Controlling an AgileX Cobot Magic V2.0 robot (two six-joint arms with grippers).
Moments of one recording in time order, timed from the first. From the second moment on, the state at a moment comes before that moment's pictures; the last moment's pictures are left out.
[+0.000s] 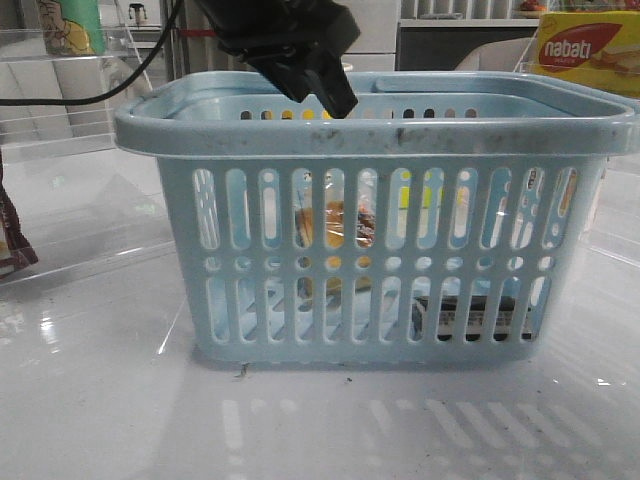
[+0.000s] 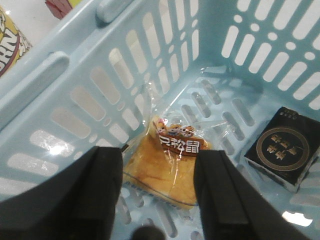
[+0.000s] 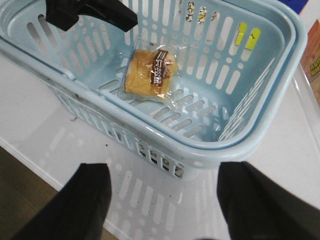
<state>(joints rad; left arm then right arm) -0.63 1.78 -1.51 -0.23 0.65 0.50 0.39 0.75 -0.76 0.19 0.66 -0.20</state>
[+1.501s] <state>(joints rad) -0.63 0.99 -1.00 -0.25 0.75 0.44 0.39 0.75 -0.76 0.19 0.66 -0.20</state>
